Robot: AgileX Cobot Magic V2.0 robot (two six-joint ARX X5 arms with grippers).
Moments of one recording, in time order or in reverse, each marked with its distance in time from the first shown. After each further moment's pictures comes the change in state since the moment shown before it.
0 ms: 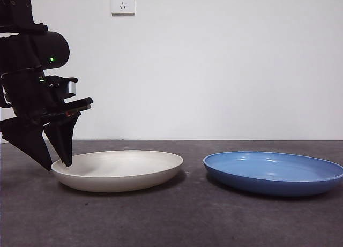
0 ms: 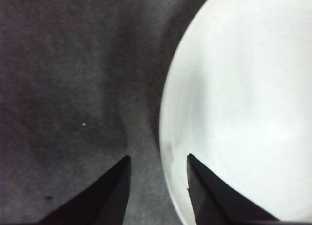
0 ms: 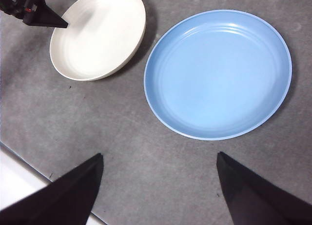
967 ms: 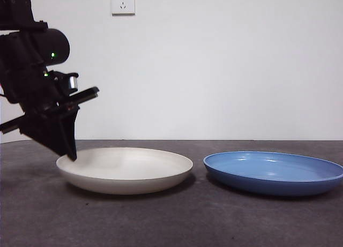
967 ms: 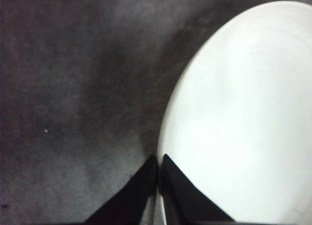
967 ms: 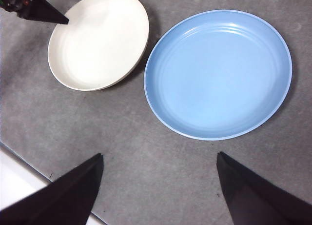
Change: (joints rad) left arm 0.000 -0.017 0.010 0.019 0.113 -0.087; right arm 0.000 0.000 0.000 0.000 0.000 0.000
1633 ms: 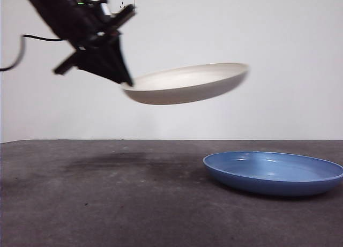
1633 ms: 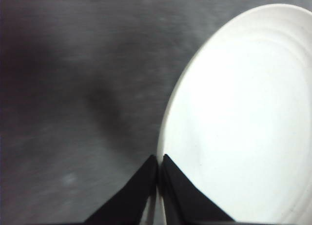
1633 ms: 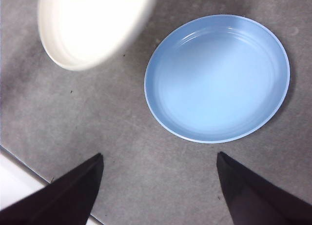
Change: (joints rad) left arm -0.171 -0.115 0.159 0.077 0.099 -0.098; right arm 0.000 -0.014 0.000 0.008 0.000 0.016
